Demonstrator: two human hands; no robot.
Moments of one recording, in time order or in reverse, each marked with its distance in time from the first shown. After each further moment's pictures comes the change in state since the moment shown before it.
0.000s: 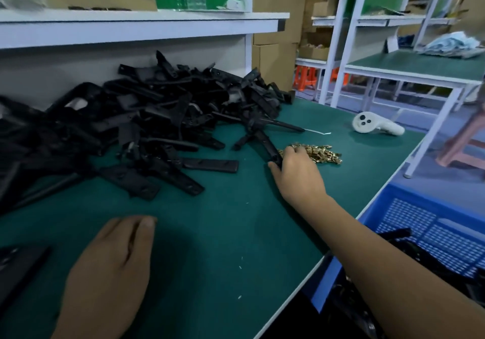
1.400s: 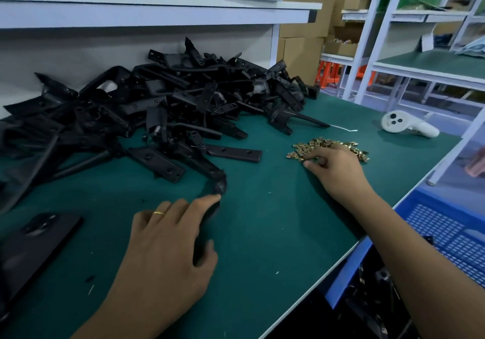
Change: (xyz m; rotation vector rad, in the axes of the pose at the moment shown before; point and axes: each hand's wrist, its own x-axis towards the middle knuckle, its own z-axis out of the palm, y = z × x) left_hand -0.023 0.012 0.004 0.434 -0.126 0.447; right_hand 0.003 0.037 -0.011 0.205 -0.060 -0.098
